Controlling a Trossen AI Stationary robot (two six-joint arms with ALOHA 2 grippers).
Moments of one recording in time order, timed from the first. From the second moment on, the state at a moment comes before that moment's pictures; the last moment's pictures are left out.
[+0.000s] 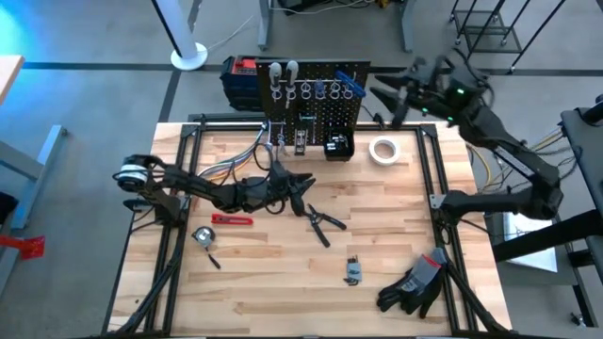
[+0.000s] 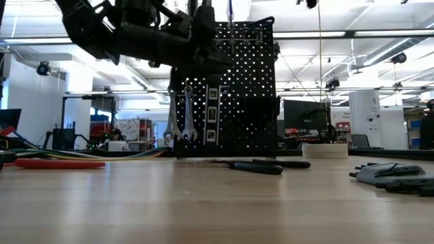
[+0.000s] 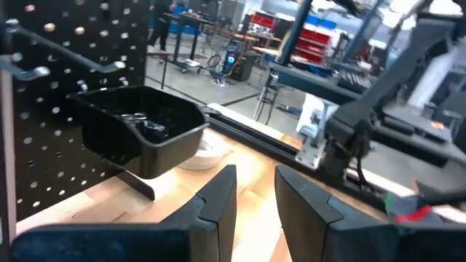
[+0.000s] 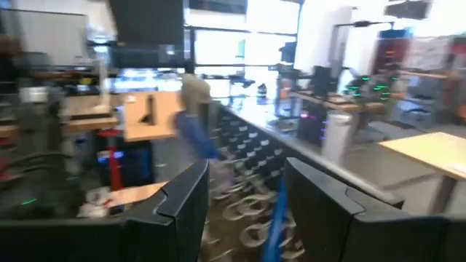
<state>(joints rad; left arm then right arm) -0.02 1.67 0.73 0.90 -0.45 -0.32 -0.66 1.07 1.26 -0.15 -0.28 -0.06</state>
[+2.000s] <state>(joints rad) -0.34 1.85 0.51 0.57 -0.80 -0.89 0.00 1.36 0.27 0.54 -0.17 0.47</state>
